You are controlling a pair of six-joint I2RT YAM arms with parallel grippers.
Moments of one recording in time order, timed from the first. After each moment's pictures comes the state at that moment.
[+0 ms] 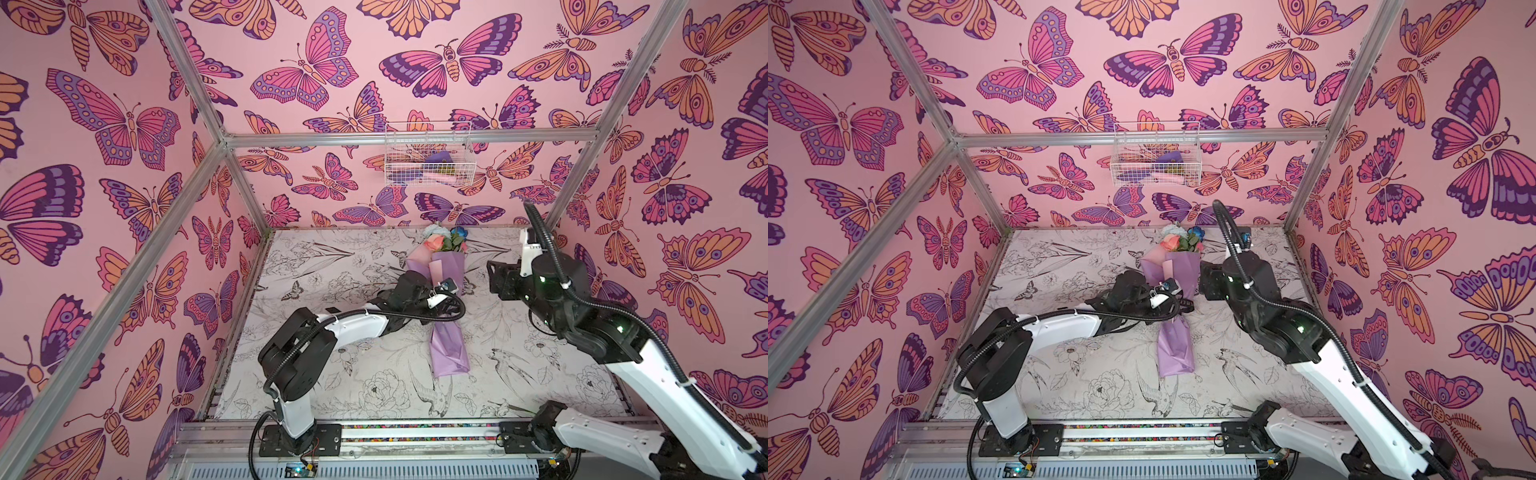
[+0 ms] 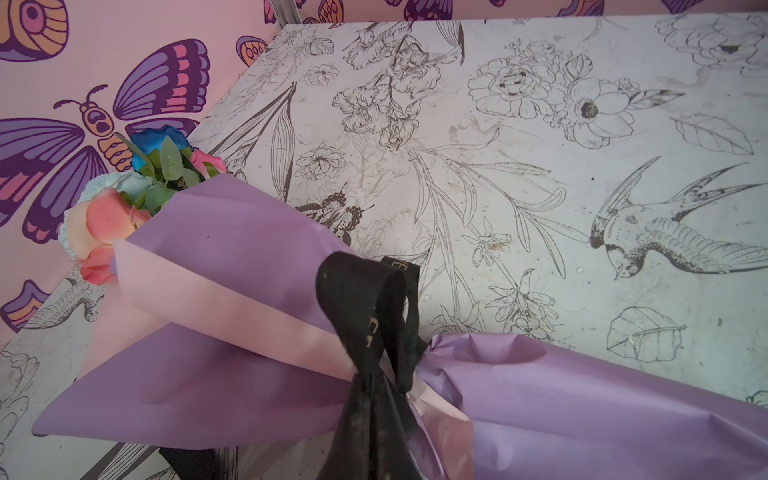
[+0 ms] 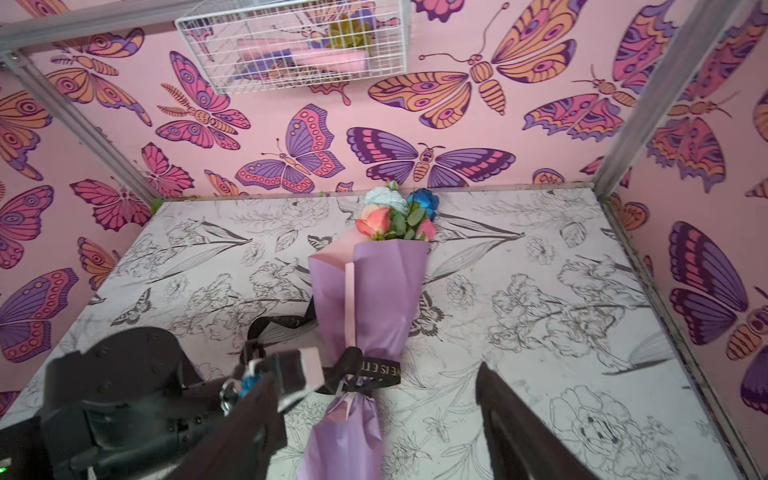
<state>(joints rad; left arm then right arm) -0.77 1.80 1.10 0.16 0.24 0.36 0.71 0.95 1.31 -0.81 0.50 0.42</state>
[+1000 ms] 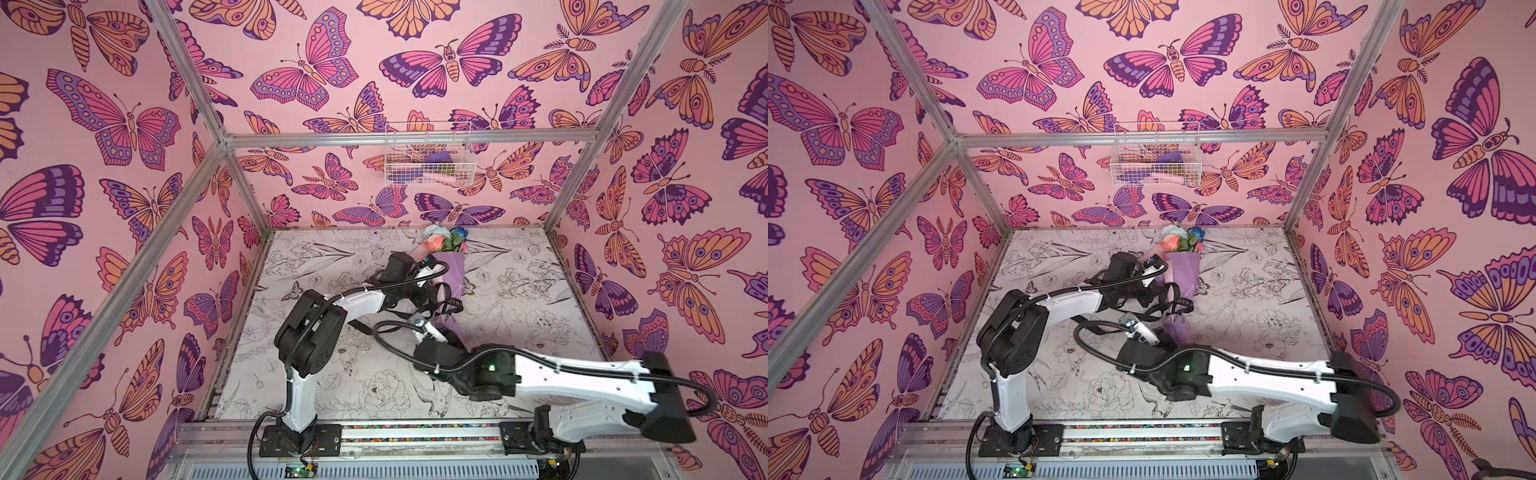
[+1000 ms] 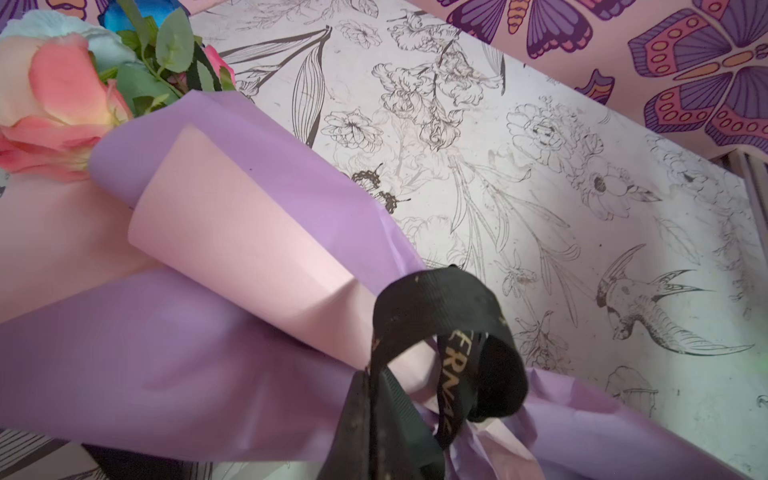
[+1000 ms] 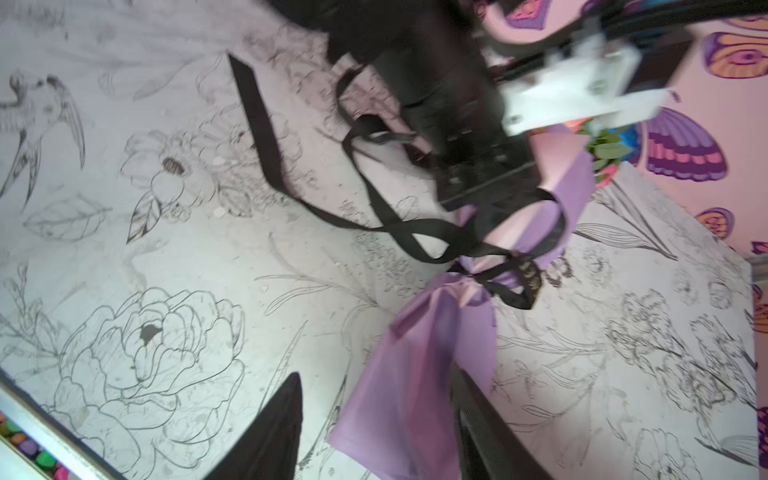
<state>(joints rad) -0.61 1.98 1.29 0.05 0.48 0.11 1.34 1.40 1.08 -0.67 0.64 0.37</state>
